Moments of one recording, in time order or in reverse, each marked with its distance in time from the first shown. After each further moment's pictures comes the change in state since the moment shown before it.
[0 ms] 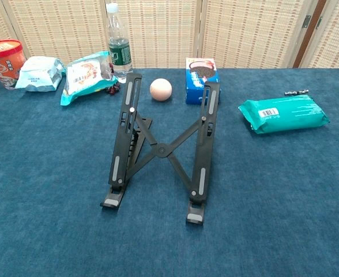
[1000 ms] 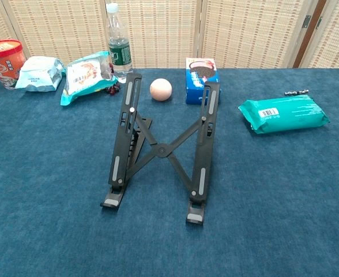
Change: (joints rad) left arm 0.006 -0.016 -0.005 0.024 -0.022 0.003 -0.026; right arm 0.133 0.072 0.015 -0.102 0.004 -0.232 0.403
